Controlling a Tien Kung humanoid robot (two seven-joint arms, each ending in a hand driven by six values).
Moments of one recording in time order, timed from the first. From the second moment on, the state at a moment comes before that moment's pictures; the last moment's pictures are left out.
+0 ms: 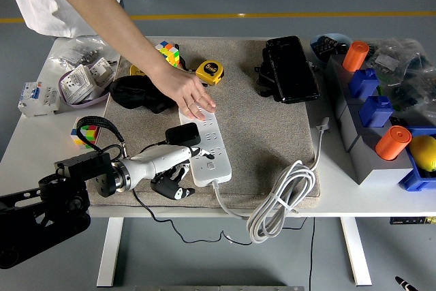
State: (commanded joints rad) left arm -0.55 0.50 -0.47 -1.53 1.57 -0.05 0.18; right arm 0.07 -0.30 0.60 0.36 -0.10 0.06 -0.03
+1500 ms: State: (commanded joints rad) left arm -0.59 0.47 -0.40 -1.46 1.51 -0.09 0.23; right arm 0.06 -0.30 0.62 0.37 -0.11 0.06 -0.02
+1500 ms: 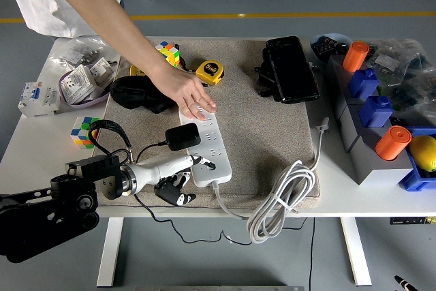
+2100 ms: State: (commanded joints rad) left arm -0.53 0.49 -0.59 -1.56 1.50 -0.05 0.19; right arm 0.06 -0.29 0.62 0.37 -0.10 0.06 -0.02
